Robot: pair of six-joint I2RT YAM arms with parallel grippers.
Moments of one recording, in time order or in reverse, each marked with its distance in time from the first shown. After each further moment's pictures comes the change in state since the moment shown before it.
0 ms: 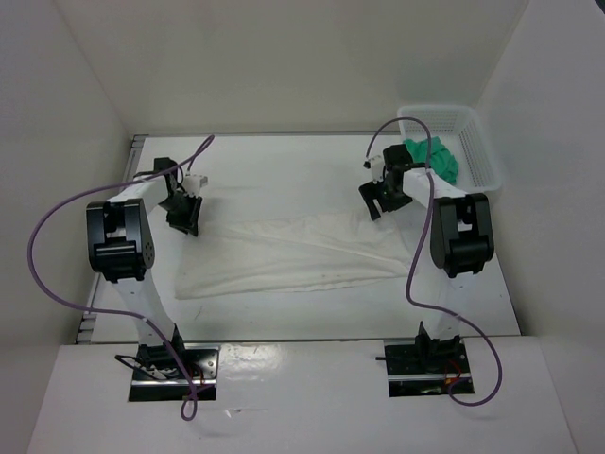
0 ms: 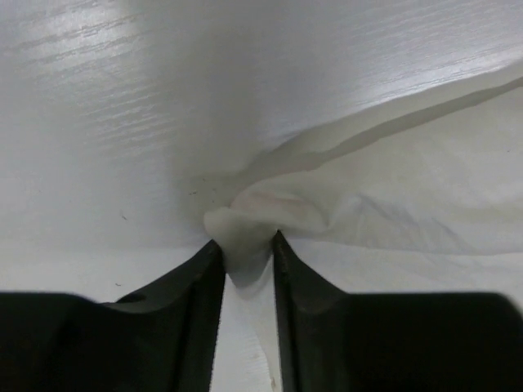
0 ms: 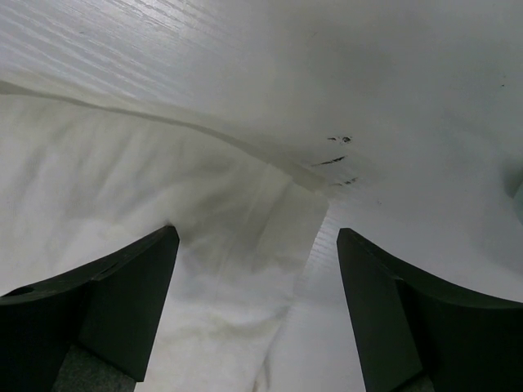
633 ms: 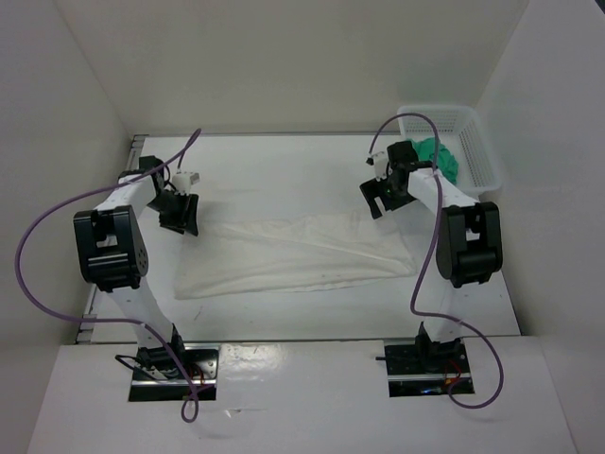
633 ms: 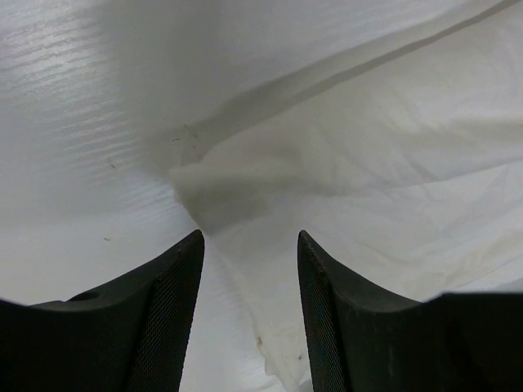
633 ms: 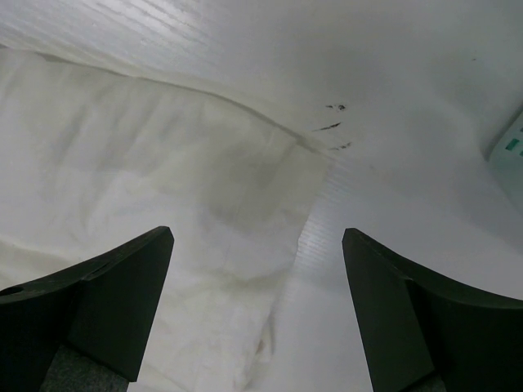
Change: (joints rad) left arm 0.055 -0.085 -0.003 -0.092 0.122 0.034; right arm 0.000 -0.105 -0.030 -0.047 -0.011 0.005
